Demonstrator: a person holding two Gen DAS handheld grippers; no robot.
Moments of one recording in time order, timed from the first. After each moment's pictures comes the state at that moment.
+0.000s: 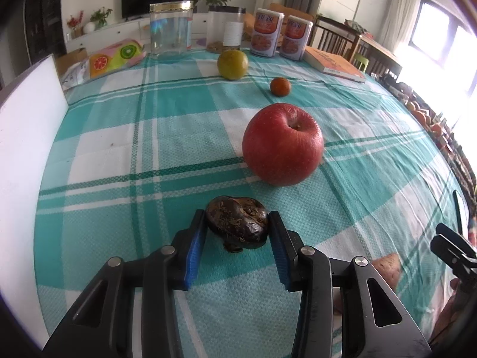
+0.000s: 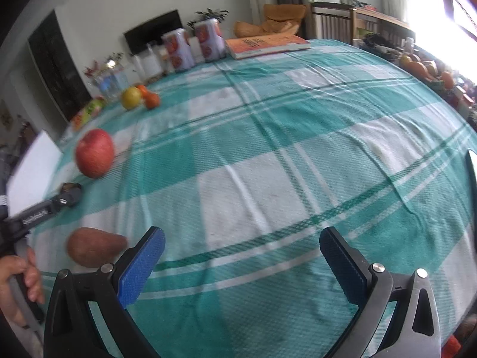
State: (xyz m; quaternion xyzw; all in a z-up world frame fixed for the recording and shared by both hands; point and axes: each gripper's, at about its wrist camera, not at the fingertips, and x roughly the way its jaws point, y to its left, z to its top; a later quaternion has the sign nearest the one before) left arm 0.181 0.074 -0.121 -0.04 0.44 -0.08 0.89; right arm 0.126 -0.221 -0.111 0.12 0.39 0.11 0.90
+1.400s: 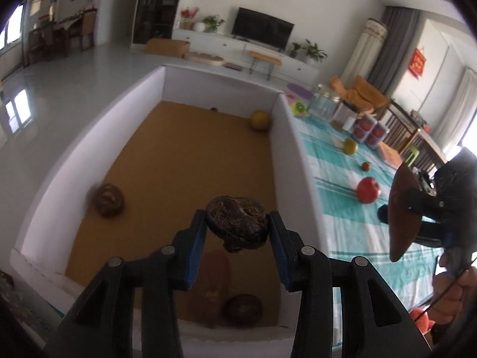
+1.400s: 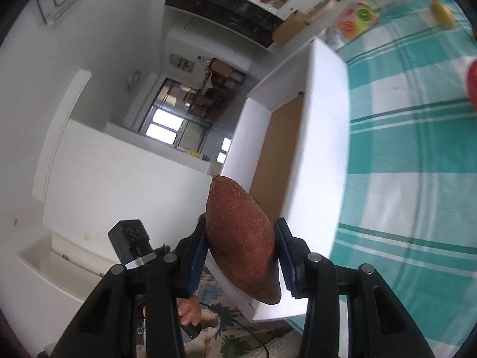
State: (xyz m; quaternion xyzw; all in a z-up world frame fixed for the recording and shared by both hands) left arm -0.039 0.313 -0.023 -0.19 0.37 0.11 0.90; right arm 0.115 0.087 -0.057 0.23 0.51 0.53 0.64
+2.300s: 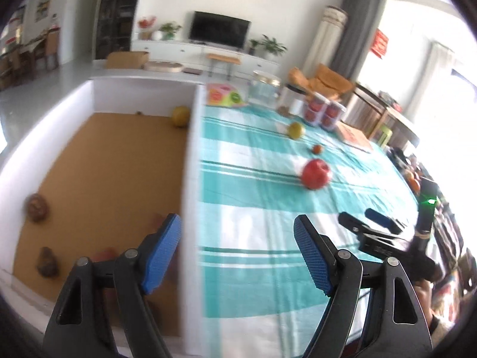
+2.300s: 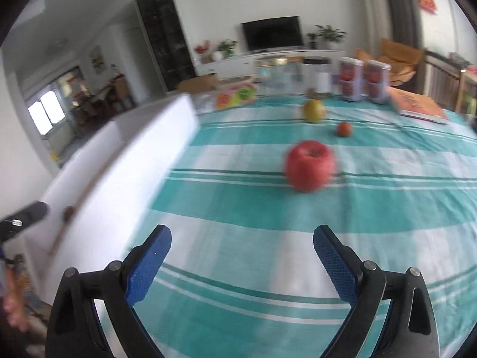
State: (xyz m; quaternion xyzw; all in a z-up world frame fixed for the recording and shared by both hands) left arm 0.002 0.180 -0.022 -0.14 0.36 0.00 0.92; right arm 0.132 -0.068 -0.091 -0.02 0.39 0.17 0.91
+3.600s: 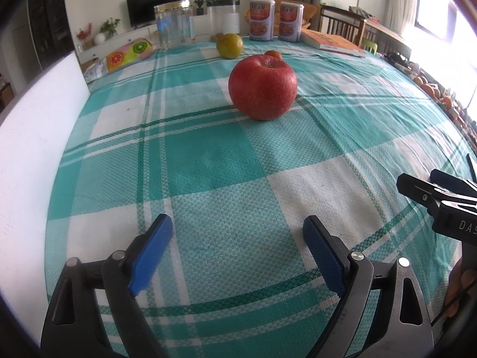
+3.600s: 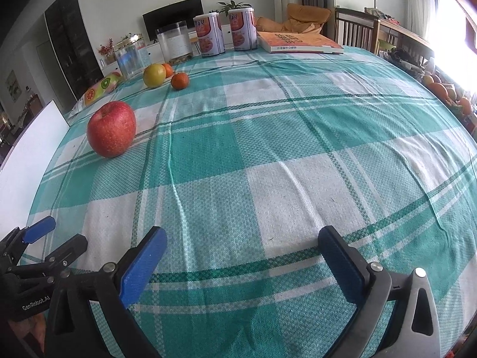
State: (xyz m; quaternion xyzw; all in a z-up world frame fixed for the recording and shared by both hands) left arm 0.123 0.044 -0.139 0.02 0.44 -0.03 0.90; right arm 0.152 -0.183 -0.140 0.05 0.45 0.04 0.89
